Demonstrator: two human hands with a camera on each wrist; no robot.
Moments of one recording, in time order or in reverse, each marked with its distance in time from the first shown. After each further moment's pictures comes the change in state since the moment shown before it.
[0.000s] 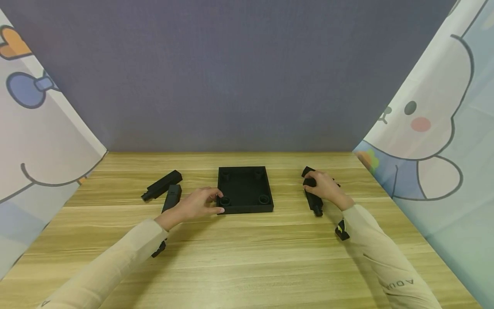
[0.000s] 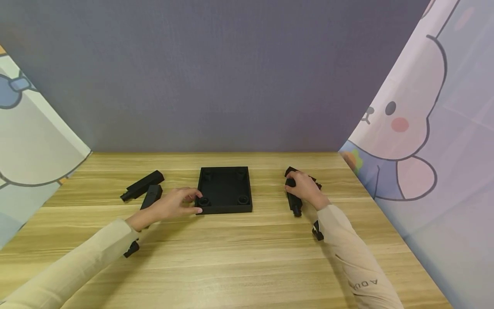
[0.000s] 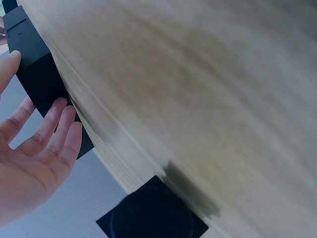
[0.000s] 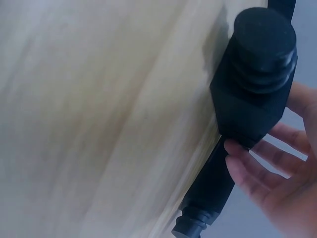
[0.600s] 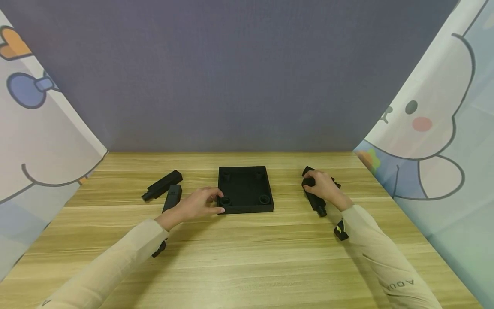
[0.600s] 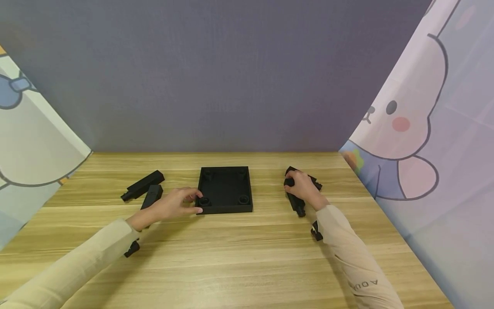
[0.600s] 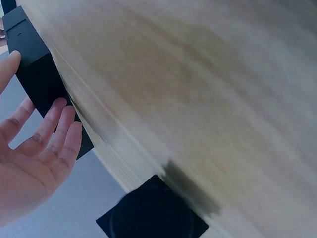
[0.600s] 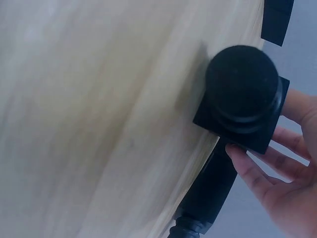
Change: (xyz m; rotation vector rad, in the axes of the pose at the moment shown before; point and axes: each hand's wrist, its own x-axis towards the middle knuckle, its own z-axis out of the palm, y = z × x) left_hand 0.000 0.001 -0.001 -0.016 -0.019 -0.021; right_hand 0.002 -0.005 0.002 0.028 0.016 0.029
